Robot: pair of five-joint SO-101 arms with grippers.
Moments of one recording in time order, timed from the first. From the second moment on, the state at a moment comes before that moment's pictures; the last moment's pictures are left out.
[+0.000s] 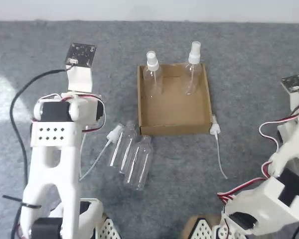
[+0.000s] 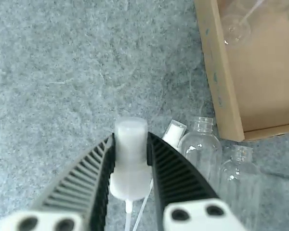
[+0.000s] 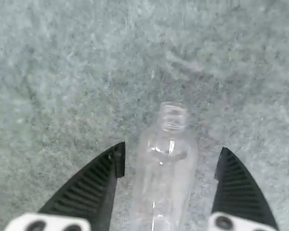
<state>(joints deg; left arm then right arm) -5.8 -27.1 28.4 74.1 -1.8 36.2 6.9 10.5 67.4 52.4</state>
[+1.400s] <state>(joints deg) -12.6 -29.8 7.0 86.7 -1.4 -7.2 -26.7 14.8 73.1 24.0</state>
